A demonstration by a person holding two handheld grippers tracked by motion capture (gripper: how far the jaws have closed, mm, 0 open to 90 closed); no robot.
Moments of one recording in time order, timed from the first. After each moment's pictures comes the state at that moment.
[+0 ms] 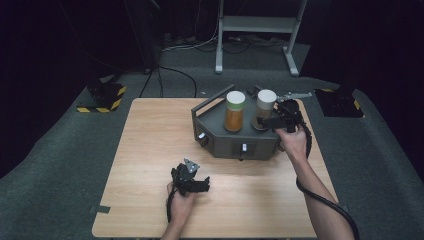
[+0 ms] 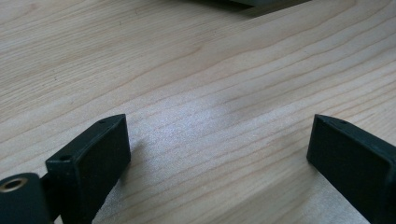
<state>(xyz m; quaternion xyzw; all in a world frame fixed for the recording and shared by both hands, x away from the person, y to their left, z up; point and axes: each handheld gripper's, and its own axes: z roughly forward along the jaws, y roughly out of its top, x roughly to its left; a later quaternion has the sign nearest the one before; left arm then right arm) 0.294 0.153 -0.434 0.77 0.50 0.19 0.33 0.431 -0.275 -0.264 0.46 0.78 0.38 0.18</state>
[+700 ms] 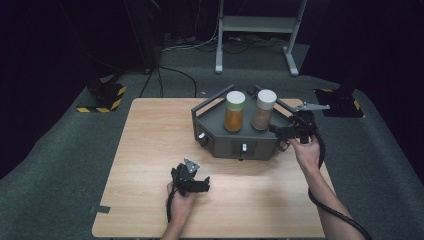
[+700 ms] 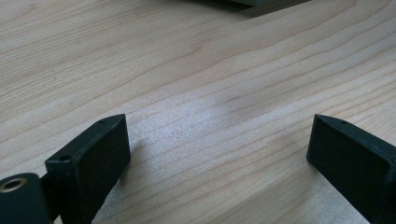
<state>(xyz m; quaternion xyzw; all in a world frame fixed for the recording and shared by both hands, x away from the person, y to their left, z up) 0.293 0.153 -0.434 0.77 0.50 0.19 0.33 0.397 -0.315 -0.277 0.47 0.77 0.40 0.18</state>
